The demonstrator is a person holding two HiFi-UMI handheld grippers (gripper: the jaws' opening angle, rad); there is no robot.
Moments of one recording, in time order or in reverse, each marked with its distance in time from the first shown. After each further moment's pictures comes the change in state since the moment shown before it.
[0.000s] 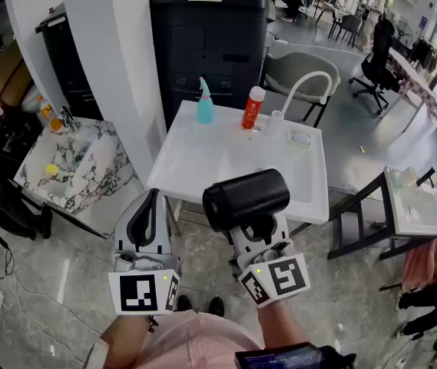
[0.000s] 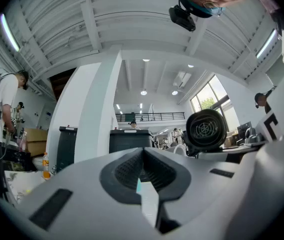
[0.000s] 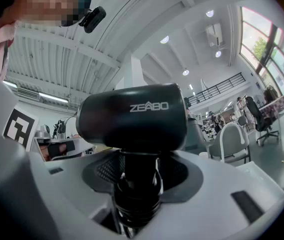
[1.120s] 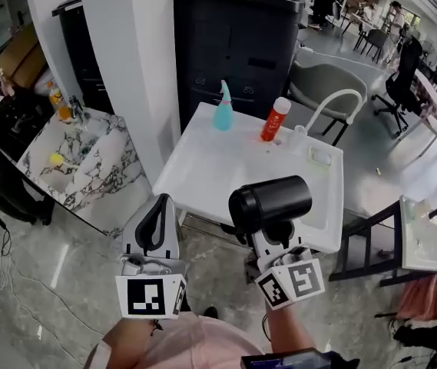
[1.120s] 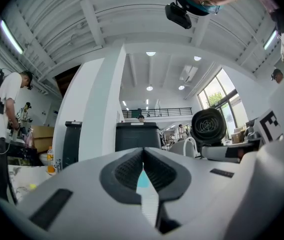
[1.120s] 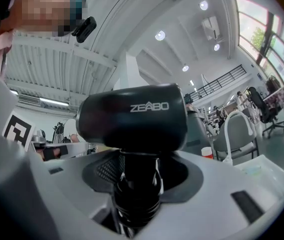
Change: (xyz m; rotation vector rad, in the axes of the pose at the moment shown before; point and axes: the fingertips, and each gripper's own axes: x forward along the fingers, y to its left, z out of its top) left arm 0.045 0.014 -0.045 0.001 0.045 0.087; right arm 0.049 -0.058 -0.029 0.054 0.007 0.047
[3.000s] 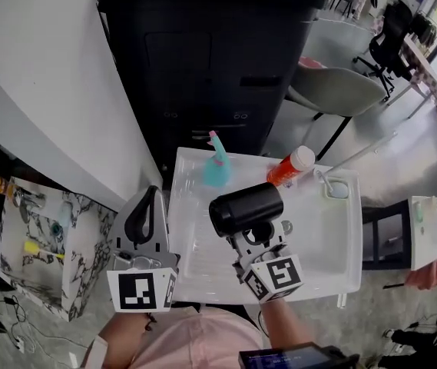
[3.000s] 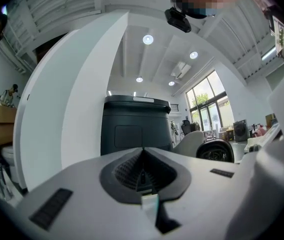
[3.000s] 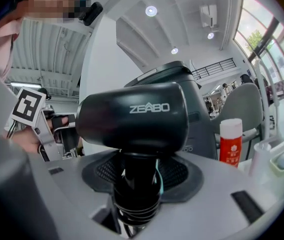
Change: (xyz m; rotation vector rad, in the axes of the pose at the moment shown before) left arm 0.343 0.101 -0.092 -0.028 0.077 -0.217; right arm 0.277 -0.141 -0.120 0.027 0.216 -0.194
